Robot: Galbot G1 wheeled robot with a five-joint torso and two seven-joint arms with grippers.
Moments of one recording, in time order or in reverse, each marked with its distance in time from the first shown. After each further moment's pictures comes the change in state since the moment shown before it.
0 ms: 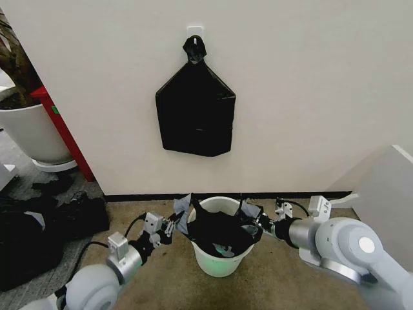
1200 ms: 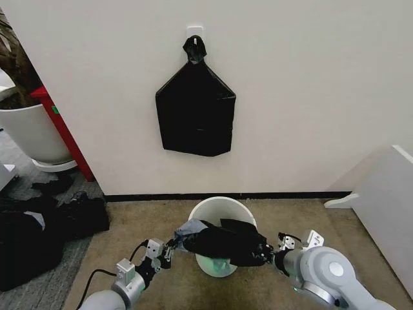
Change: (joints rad) left arm 0.015 -0.136 0.073 0.209 0.101 -0.045 0.033; right arm -0.141 0.157 -0.016 -0.206 -0.227 -0.029 -0.072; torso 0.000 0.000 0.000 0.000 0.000
